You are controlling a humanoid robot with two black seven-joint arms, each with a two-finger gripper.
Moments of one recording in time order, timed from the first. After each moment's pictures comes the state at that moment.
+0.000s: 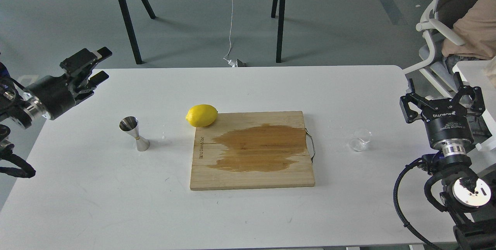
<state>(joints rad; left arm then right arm) -0.49 0.75 -0.81 -1.00 1.05 -0.23 -0.49 0.15 -0.34 1.30 1.08 0.27 0.49 0.24</state>
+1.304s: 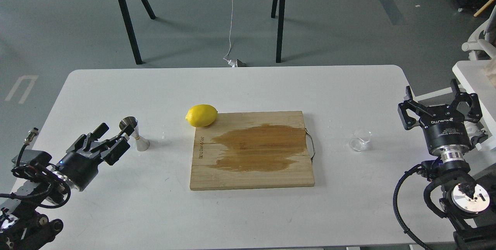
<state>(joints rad) -0.15 0.59 -0.75 -1.01 1.68 0.49 -0.49 0.12 -0.34 1.29 1.07 0.27 0.49 0.24</state>
